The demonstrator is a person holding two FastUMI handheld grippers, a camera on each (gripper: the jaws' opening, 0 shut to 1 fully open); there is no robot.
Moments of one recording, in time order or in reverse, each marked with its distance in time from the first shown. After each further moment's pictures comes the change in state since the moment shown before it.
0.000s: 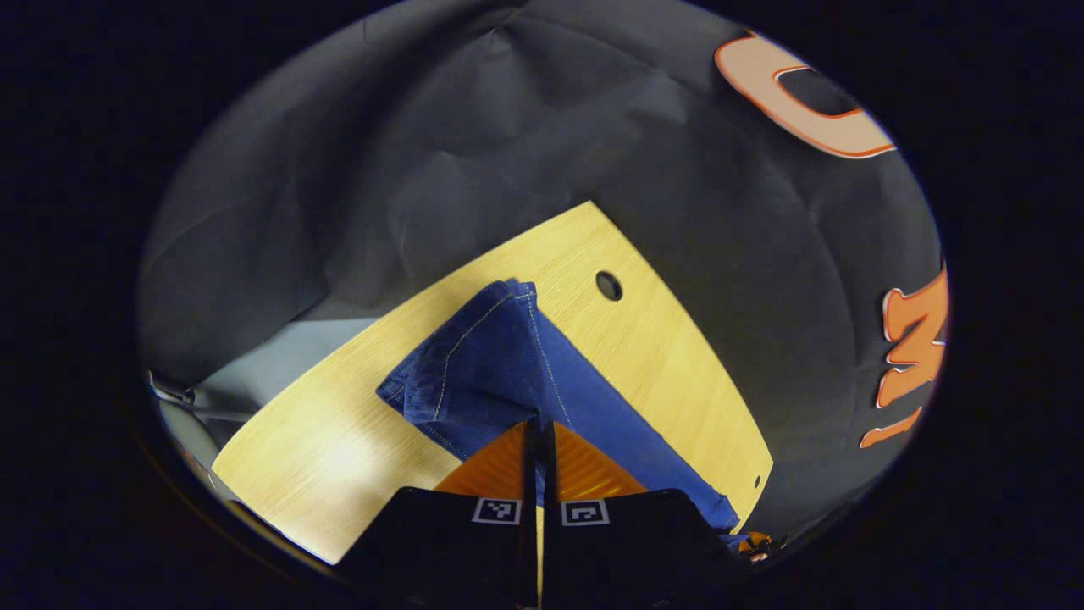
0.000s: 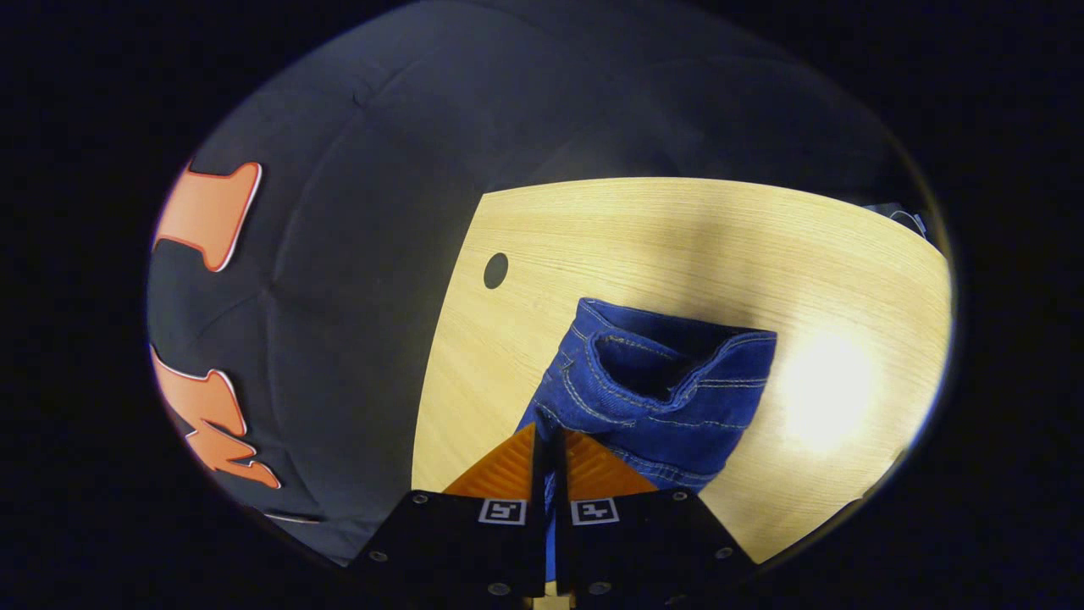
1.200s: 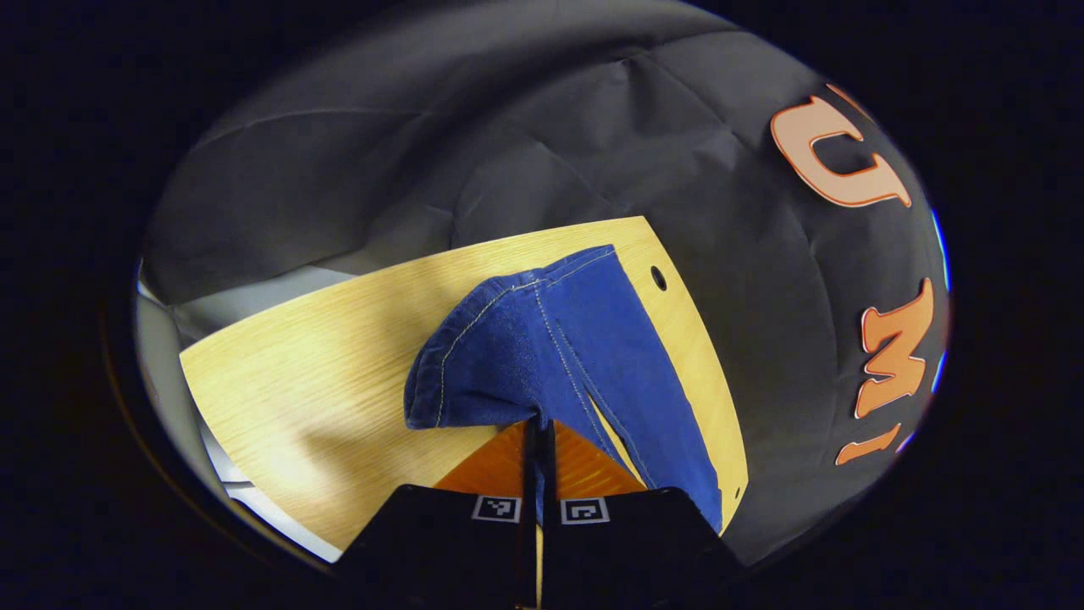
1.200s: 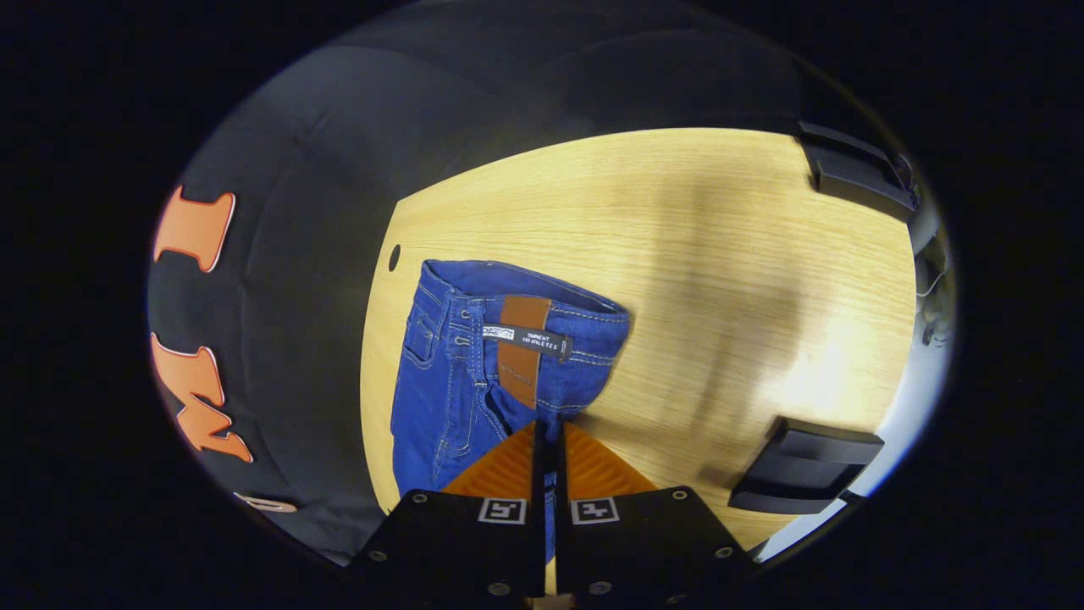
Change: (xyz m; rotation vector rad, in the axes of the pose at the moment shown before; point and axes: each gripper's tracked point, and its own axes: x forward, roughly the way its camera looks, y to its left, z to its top) left arm -0.056 0.119 -0.118 -0.185 -0.130 -0.088; right arm -0.098 -0.167 -0.068 0.047 -0.012 -0.081
